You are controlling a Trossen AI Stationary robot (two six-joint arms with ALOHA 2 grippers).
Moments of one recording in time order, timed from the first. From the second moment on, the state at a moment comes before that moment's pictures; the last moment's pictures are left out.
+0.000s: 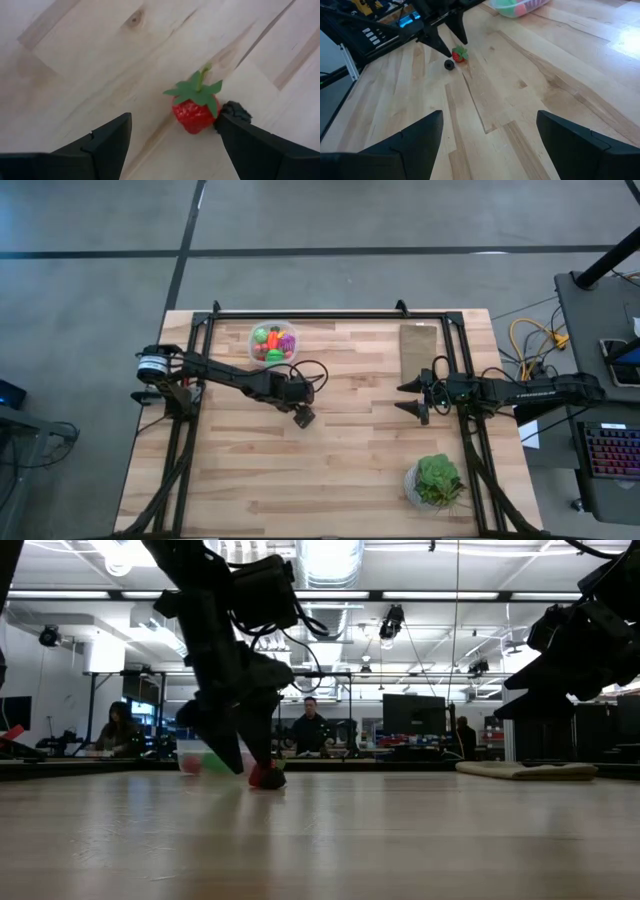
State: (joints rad) left arm 0.00 1.72 1.02 -0.47 -0.11 -0.75; right arm -0.02 0.38 0.02 0.01 0.08 0.45
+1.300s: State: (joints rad) left arm -0.01 1.78 1.05 -0.43 -0.06 -0.70; right arm -0.02 0.38 0.02 0.00 0.08 0.45
